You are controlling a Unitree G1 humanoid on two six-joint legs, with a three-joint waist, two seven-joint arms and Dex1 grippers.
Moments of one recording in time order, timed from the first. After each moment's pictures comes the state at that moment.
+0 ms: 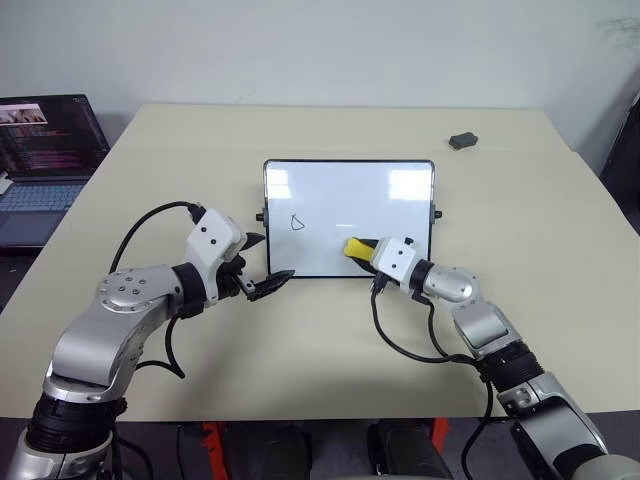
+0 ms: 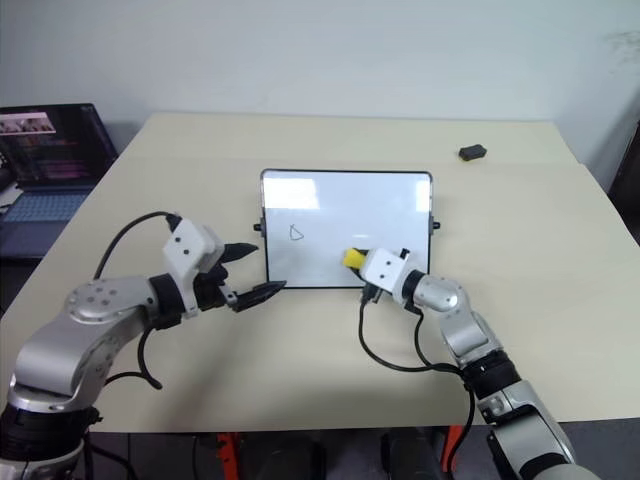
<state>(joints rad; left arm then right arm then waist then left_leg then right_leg) -0.25 0.77 0.07 -0.42 -0.43 0.69 -0.71 -0.51 -0.32 0.25 0.20 -0.11 -0.07 0.59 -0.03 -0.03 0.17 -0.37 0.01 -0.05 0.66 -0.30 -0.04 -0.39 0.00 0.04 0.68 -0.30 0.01</state>
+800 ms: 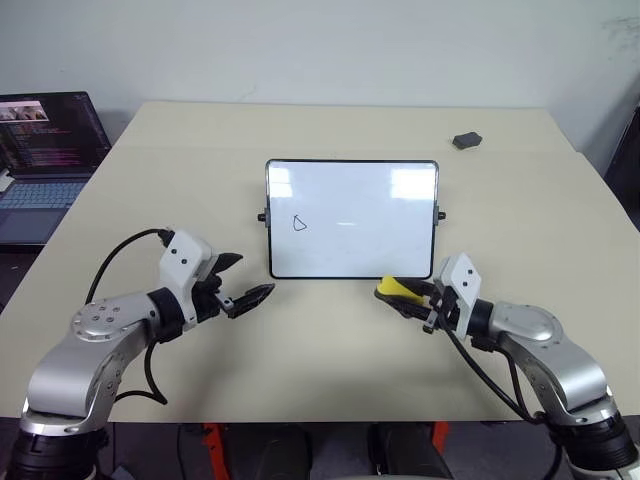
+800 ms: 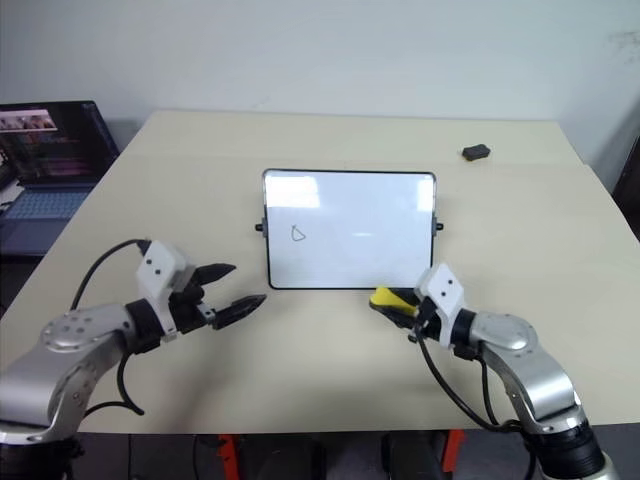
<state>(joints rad) -0.04 0.75 0.21 -0.43 -0.48 0.69 -0.71 -0.12 -0.55 0.14 -0.42 0.32 0.53 0.74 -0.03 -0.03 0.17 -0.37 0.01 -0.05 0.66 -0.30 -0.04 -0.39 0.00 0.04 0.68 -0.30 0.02</state>
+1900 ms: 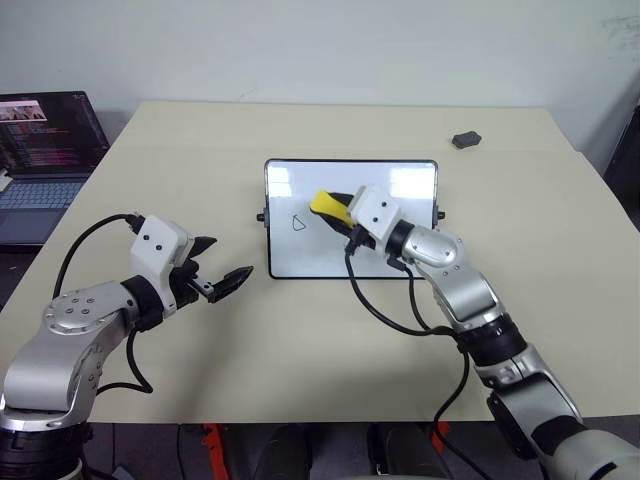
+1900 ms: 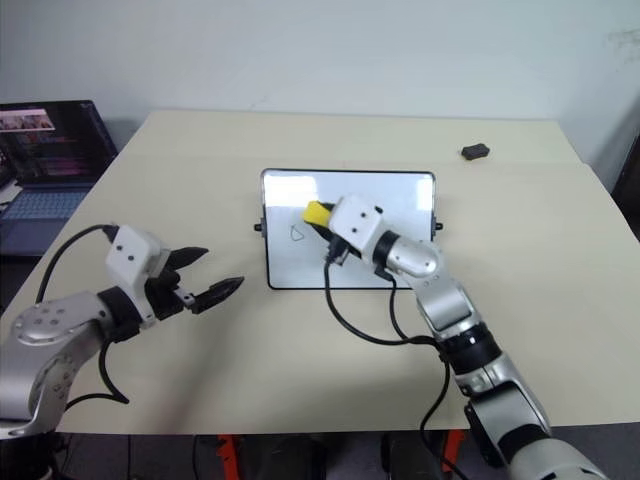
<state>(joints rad) -0.09 0.79 0.28 -0.40 -0.46 0.67 -0.67 -0.75 -0.19 0.33 0.20 -0.09 0.05 0.52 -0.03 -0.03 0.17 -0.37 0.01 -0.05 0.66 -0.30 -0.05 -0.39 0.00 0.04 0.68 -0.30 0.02</state>
